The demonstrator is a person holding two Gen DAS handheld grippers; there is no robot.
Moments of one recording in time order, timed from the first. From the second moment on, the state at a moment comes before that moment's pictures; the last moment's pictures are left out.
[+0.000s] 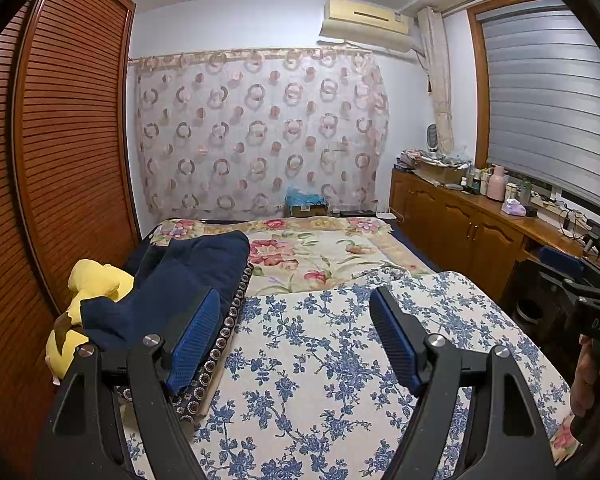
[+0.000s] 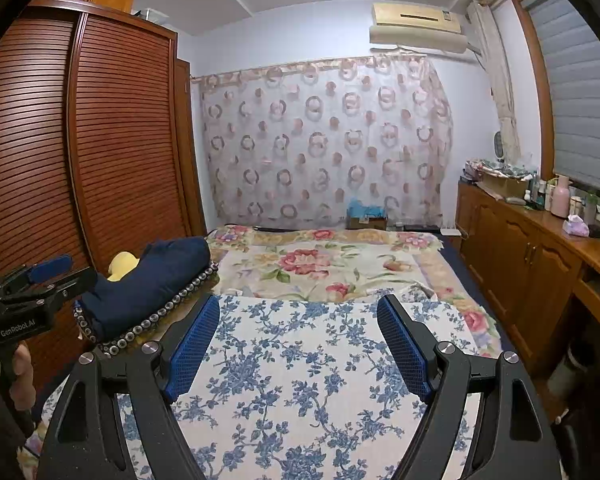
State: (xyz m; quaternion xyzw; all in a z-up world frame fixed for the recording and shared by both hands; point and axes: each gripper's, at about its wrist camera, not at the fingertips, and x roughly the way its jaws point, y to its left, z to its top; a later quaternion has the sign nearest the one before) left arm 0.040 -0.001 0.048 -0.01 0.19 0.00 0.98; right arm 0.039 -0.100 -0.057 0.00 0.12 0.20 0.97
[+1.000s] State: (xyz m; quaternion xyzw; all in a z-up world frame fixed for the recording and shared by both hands) left arm 0.040 0.000 0.044 -0.01 0.19 0.00 0.98; right arm 0.037 -0.116 -0.057 -0.01 0.12 0.20 0.97
